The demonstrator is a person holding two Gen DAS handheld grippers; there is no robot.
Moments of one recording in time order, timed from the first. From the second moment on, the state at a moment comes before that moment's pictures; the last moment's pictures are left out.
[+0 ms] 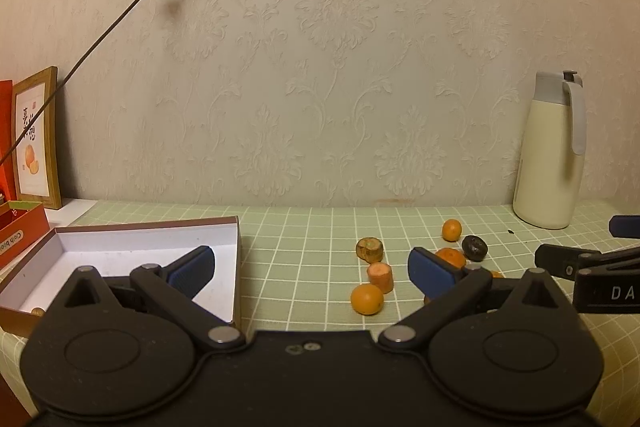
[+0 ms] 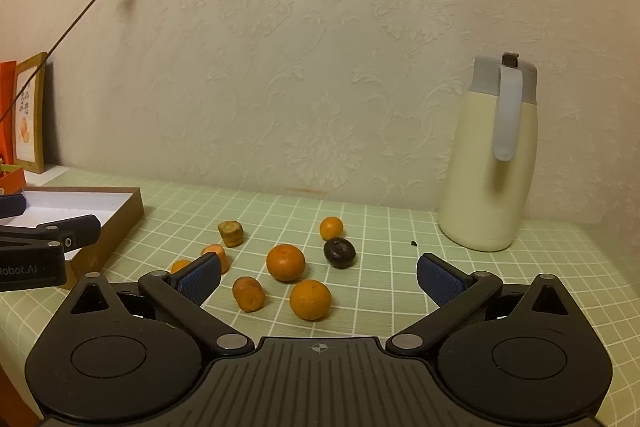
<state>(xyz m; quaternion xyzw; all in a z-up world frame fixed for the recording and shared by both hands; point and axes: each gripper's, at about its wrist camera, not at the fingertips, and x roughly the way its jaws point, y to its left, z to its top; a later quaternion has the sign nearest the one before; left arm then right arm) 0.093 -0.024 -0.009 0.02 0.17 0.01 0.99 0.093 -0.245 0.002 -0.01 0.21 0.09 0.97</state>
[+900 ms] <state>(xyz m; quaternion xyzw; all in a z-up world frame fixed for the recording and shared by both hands) 0.098 -0.024 -0.012 0.02 0.17 0.02 0.98 0.096 -0.242 0.000 -0.02 0.21 0.09 0.97</state>
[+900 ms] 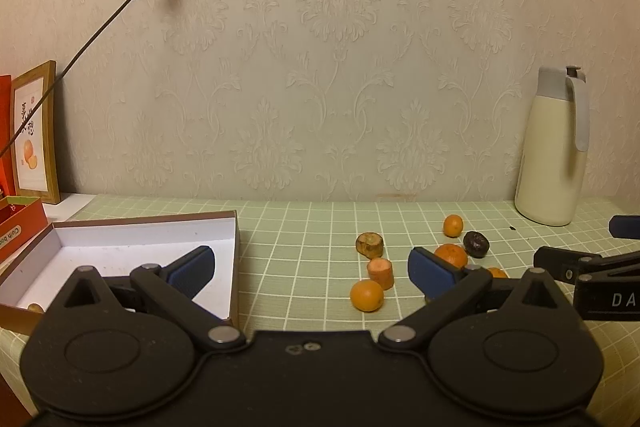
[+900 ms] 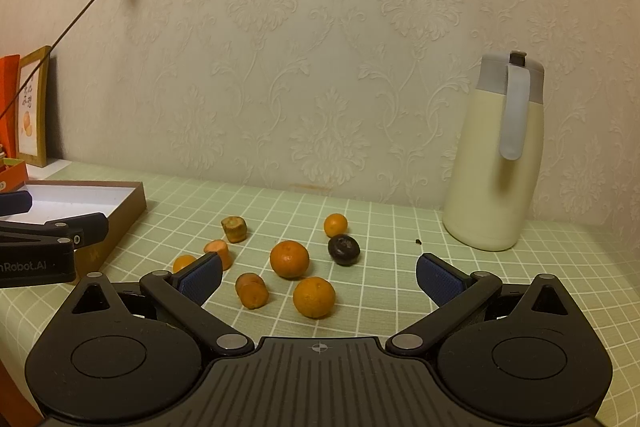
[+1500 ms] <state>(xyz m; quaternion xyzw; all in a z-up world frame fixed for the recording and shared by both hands) 0.123 -0.027 -0.025 0.02 0.19 0.01 0.98 0.121 -0.234 -0.015 -0.04 0.24 0.10 0.97</state>
